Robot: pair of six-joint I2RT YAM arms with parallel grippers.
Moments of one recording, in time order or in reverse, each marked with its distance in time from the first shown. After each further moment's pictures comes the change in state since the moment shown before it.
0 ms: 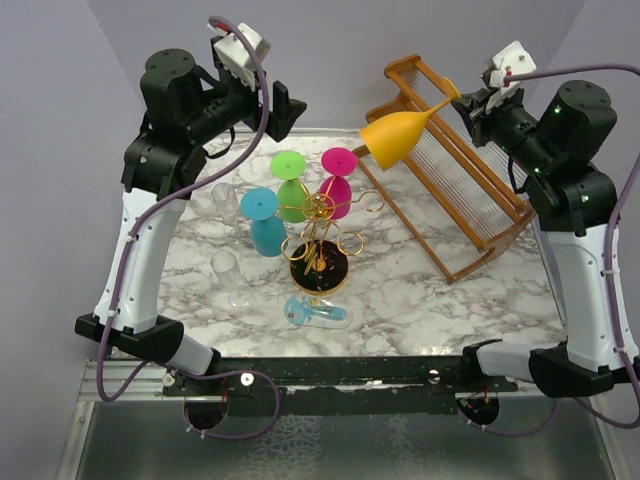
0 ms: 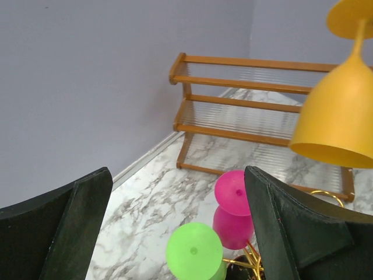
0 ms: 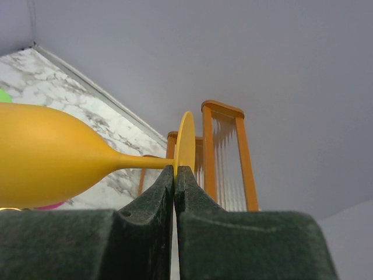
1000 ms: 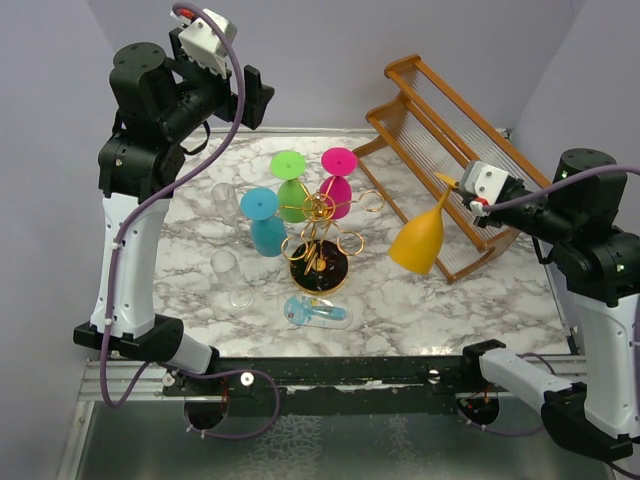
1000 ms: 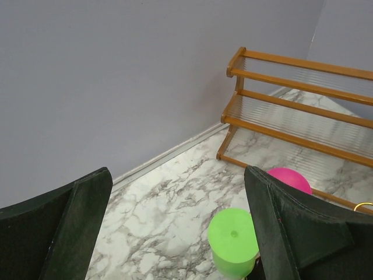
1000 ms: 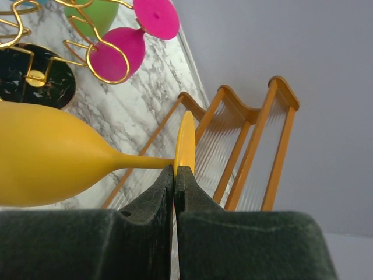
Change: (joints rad) left arm 0.108 -0.012 0.098 -0.103 -0.145 0.002; right arm -0.001 -0.294 -0.176 -0.449 -0.230 -0.566
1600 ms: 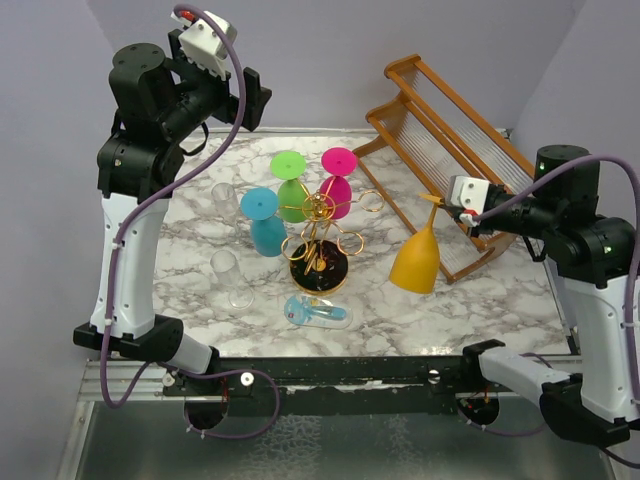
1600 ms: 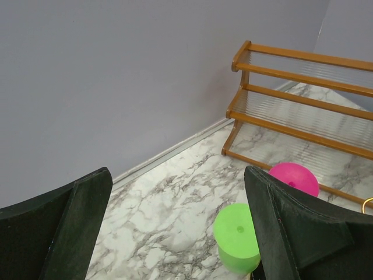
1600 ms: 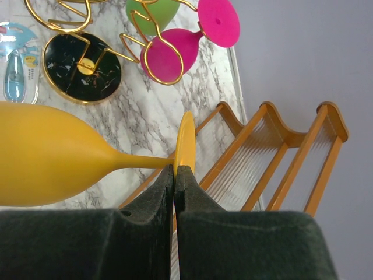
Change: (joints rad) left arm 0.008 -0.001 -0.006 -0.016 -0.002 0.024; right arm 0.009 0.051 0.003 -0.145 -0.139 -0.139
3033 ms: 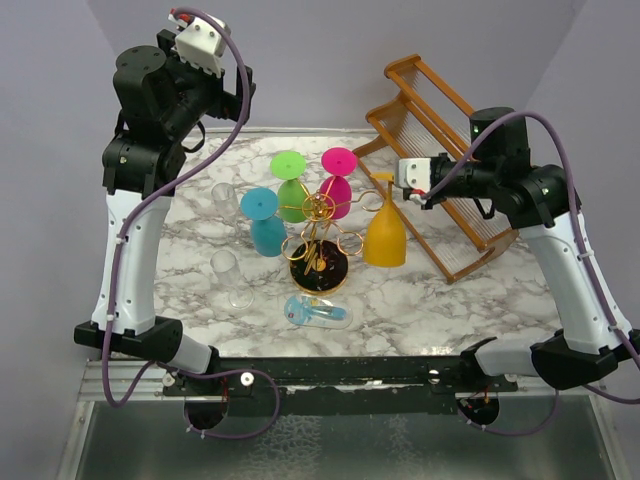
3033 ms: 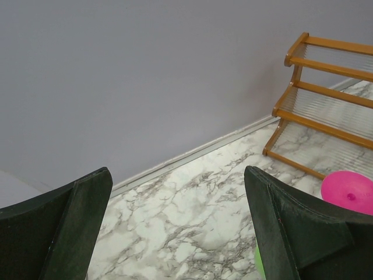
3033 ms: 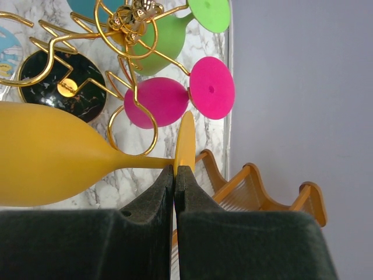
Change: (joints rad) left arm 0.032 -0.013 -0.080 0.077 -0.124 0.056; right arm 0.203 0.272 0.116 0.098 0.026 -0.129
